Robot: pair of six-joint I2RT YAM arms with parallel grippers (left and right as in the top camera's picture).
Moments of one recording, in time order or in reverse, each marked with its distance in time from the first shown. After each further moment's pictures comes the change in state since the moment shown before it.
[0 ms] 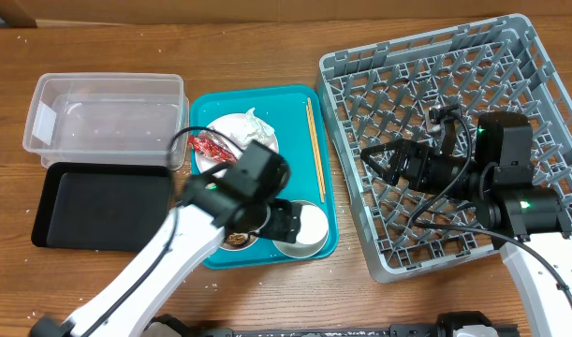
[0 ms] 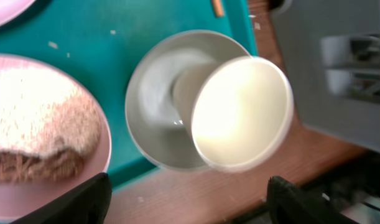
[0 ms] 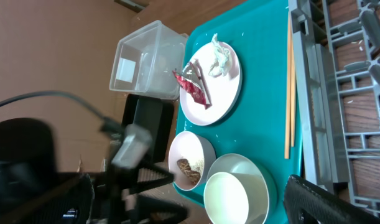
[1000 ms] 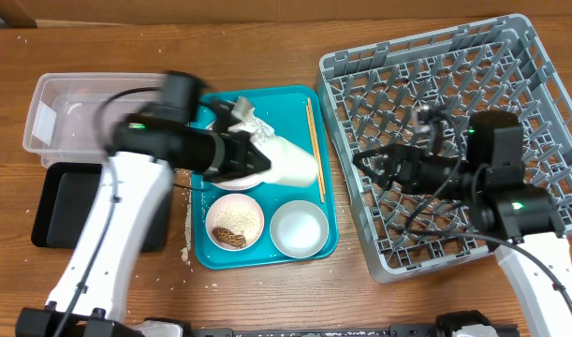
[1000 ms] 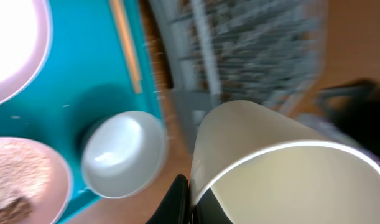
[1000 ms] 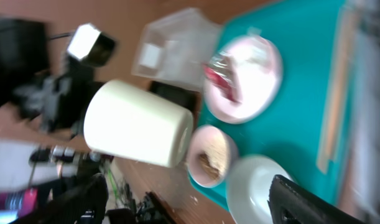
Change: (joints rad) left arm 0.459 0.103 0.297 -0.137 0.621 0.163; right arm 0.080 0.000 0.000 0.089 -0.064 0.000
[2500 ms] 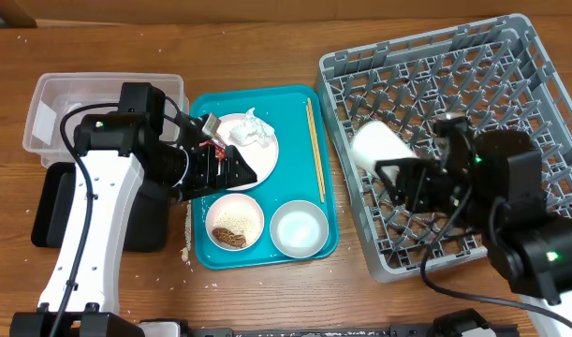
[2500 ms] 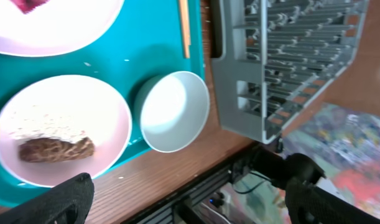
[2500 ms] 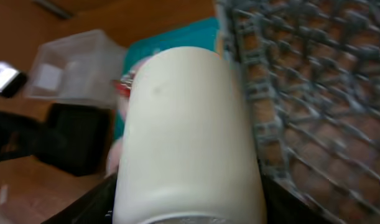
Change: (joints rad) left arm 0.124 0.002 0.000 -0.240 -0.134 0.203; right arm 0.130 -0.138 0.188 -0.393 0.580 -0.016
